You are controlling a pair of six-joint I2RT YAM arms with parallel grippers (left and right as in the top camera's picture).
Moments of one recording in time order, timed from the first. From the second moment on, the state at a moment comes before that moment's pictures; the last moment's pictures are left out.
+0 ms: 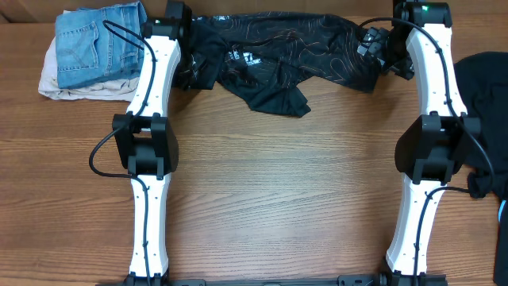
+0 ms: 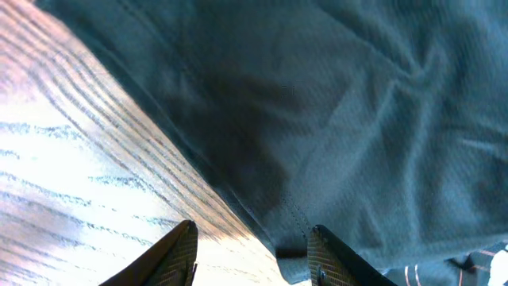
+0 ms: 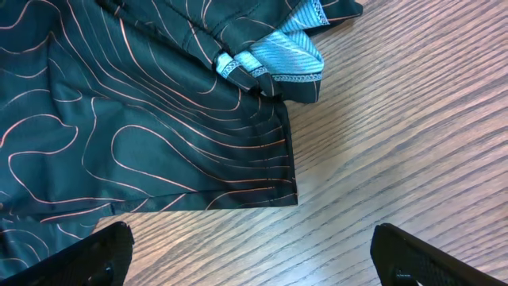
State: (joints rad) left arm -0.09 2.68 2.60 -1.31 0.04 -1.03; right arm -0.06 2.45 2.44 -1.29 0.03 0.48
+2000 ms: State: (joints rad) left arm -0.06 2.73 2.61 -1.34 -0.04 -1.14; right arm -0.06 2.46 2.12 -1.04 -0.02 0.69
